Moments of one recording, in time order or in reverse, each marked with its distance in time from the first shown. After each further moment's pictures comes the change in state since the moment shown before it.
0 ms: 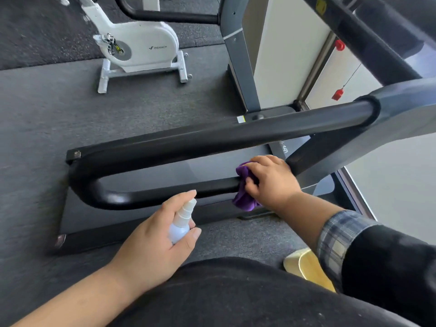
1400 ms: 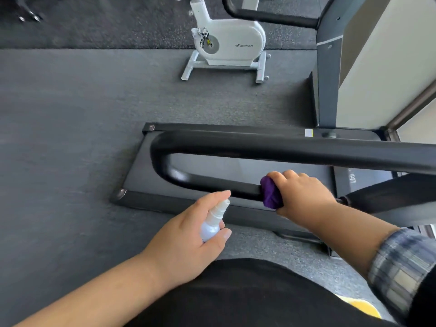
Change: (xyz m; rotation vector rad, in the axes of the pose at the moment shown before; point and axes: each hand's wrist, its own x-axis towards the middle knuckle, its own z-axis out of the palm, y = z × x) left_hand -0.033 0.014 0.000 0.002 0.149 -0.256; right_hand 0.039 -0.038 0.009 -0.220 -0.369 -0.356
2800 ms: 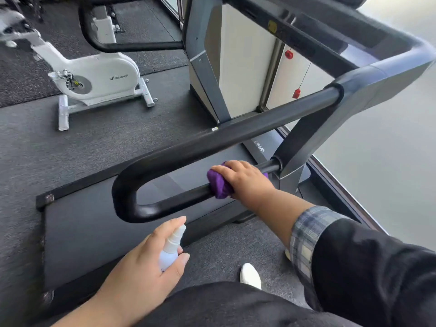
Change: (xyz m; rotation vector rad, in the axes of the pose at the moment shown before) left_hand 0.015 -0.088 -0.071 0.068 -0.330 0.298; right_hand -0.021 -0.073 0.005 0.196 0.288 0.367
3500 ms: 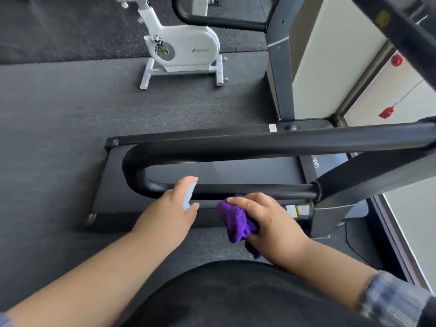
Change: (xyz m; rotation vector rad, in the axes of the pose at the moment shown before) left_hand 0.081 0.022 0.047 0.199 0.231 -0.502; right_hand -0.041 0.011 -0.022 0.526 -0.031 -0.359
